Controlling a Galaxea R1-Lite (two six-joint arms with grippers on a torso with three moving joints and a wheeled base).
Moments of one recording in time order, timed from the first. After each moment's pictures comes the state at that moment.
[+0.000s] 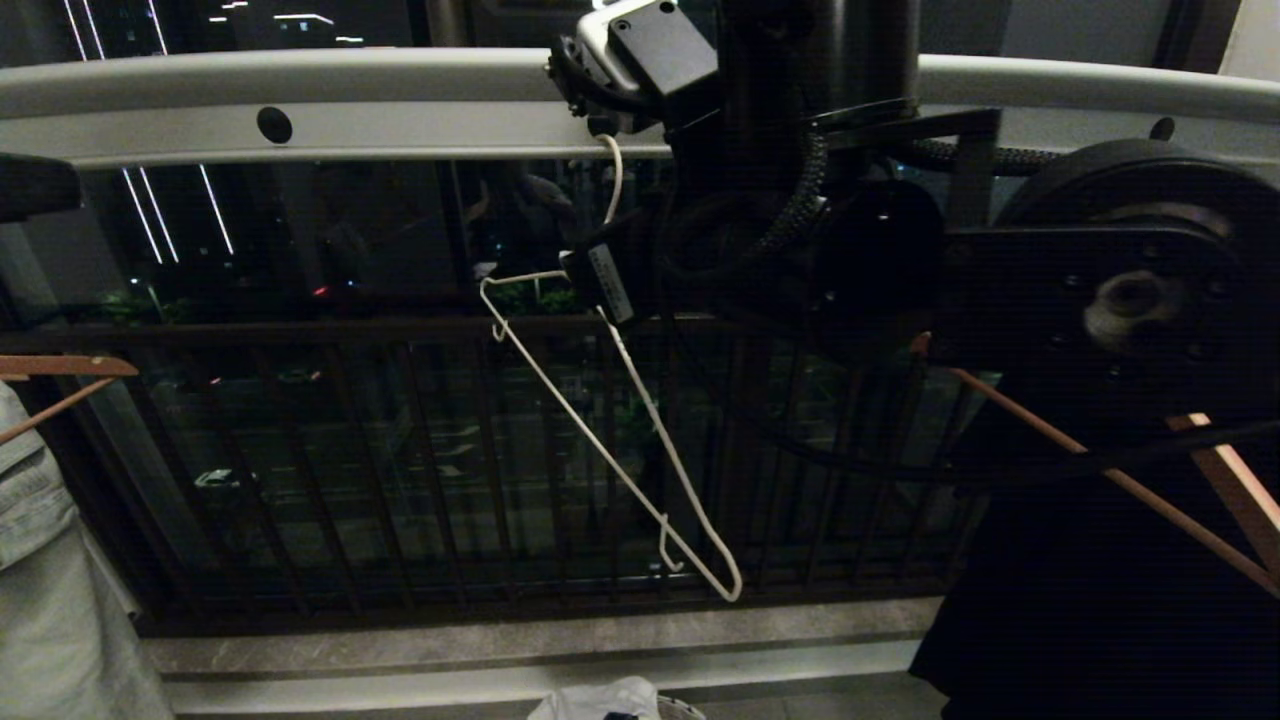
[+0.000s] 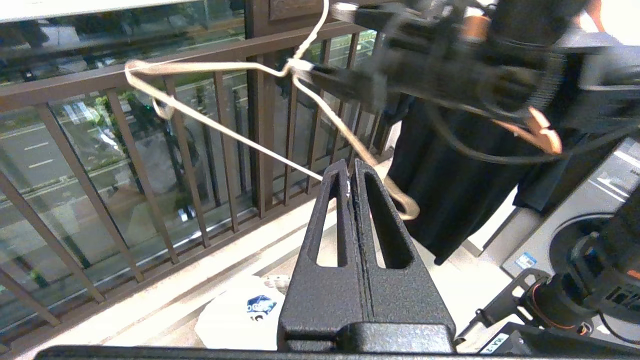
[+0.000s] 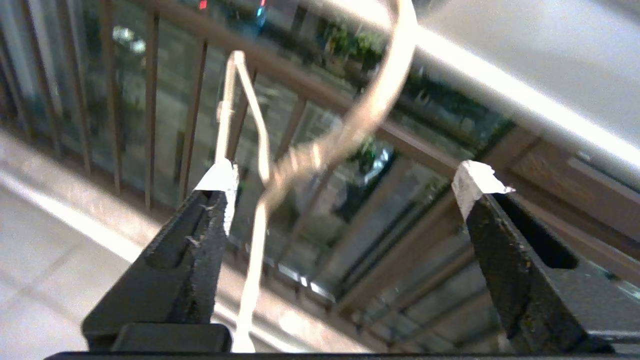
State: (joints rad) left arm -0.79 0.98 -1.40 0.49 0.12 -0.17; right arm 0.91 1.91 -1.82 0.03 -0.52 -0.25
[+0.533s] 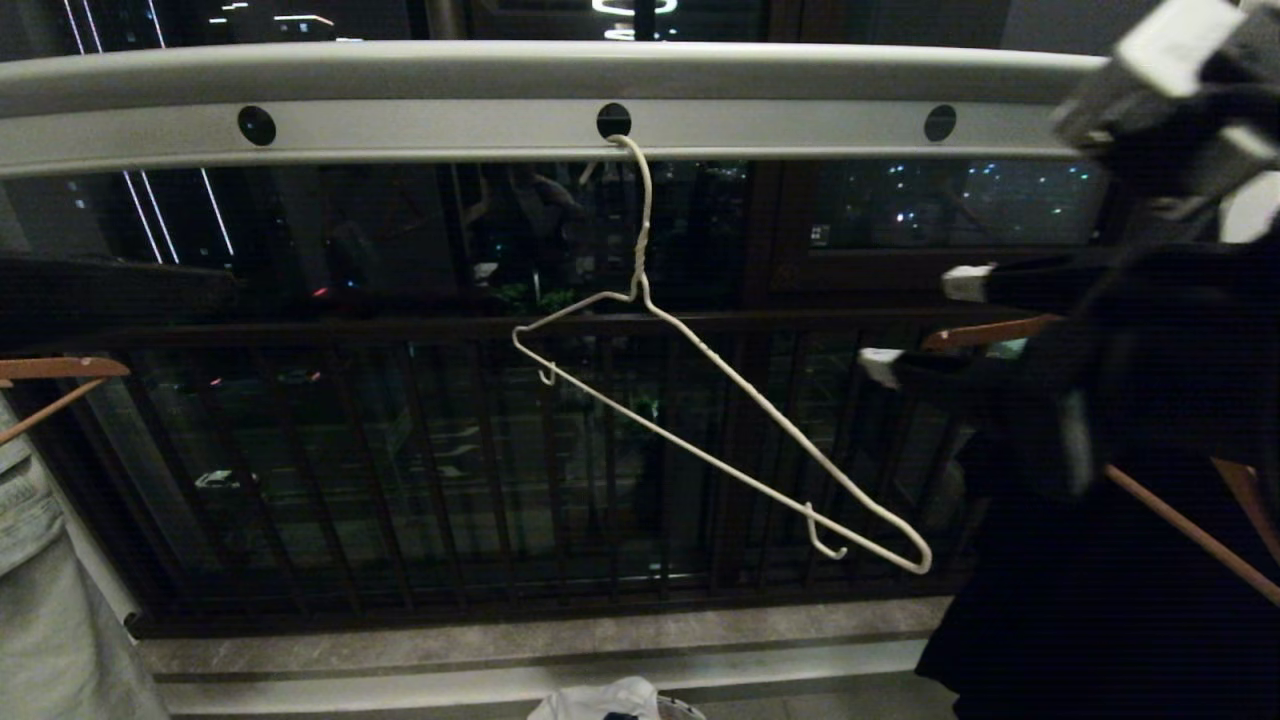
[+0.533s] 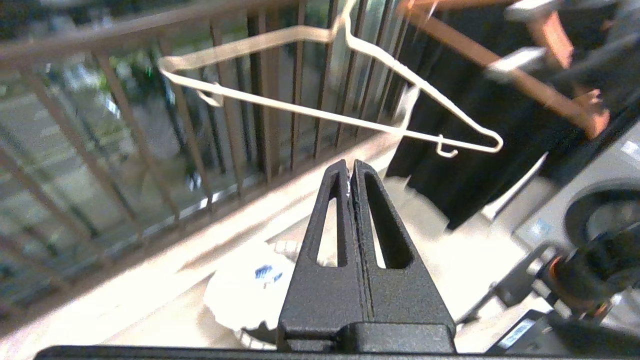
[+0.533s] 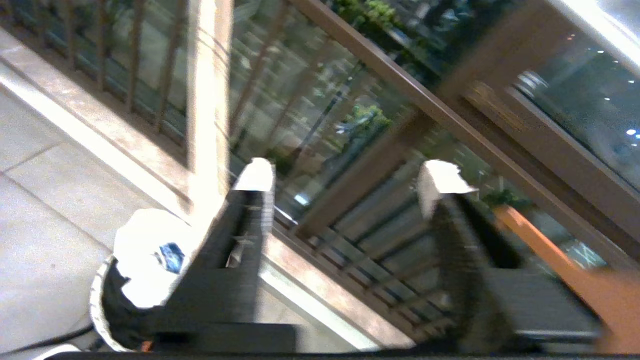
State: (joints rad) left arm -0.79 1.03 -1.34 0.49 0.12 -0.16; right arm 0.89 1.31 -1.21 0.15 -0.47 -0.32
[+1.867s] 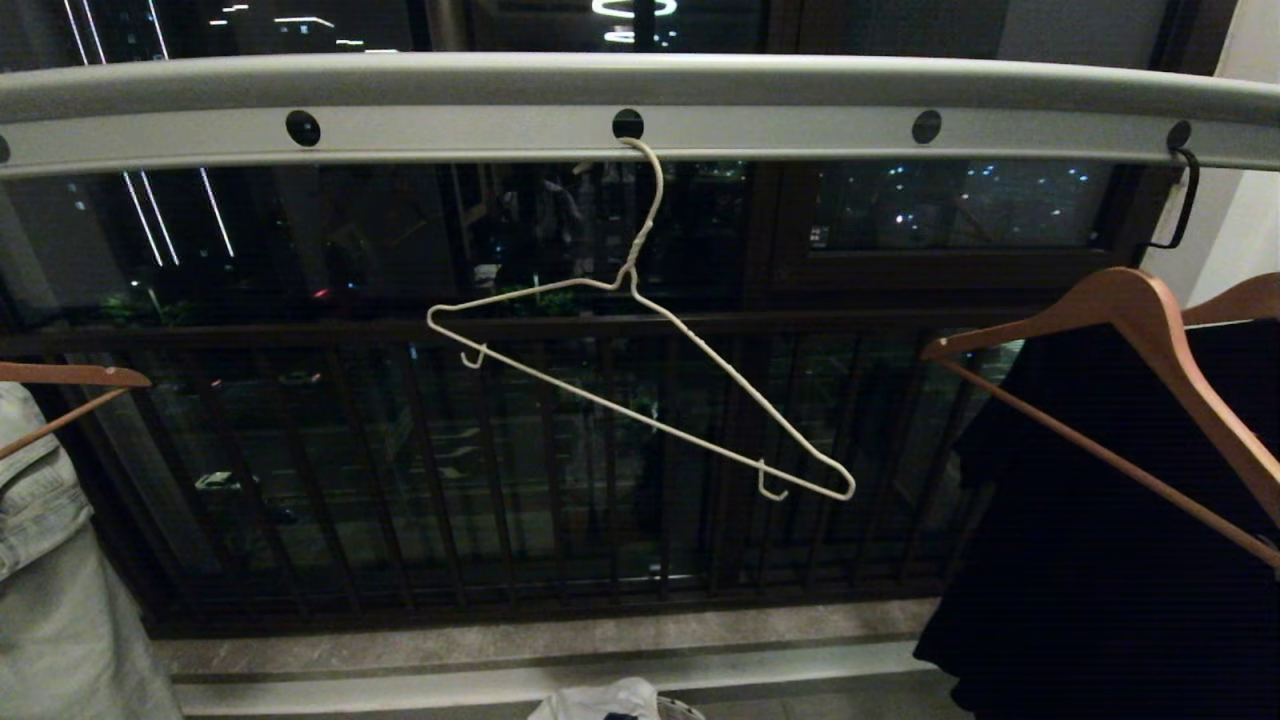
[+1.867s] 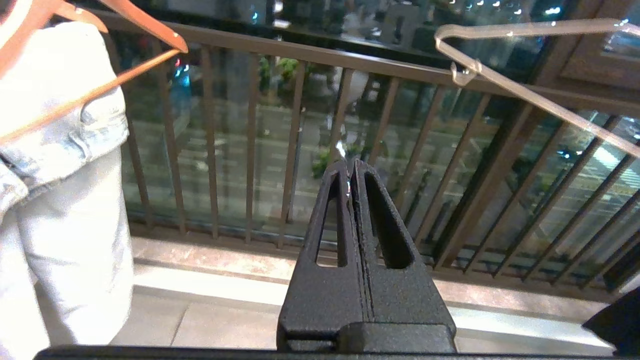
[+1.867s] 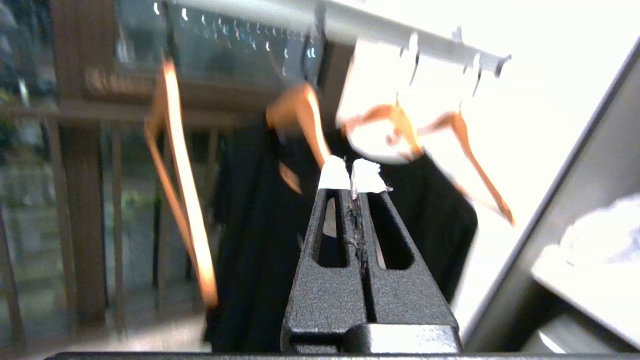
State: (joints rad) left arm -0.03 0.26 -0.71 0.40 0.13 -0.16; right arm -0.02 0.32 -0.89 0.34 -0.39 -0.32
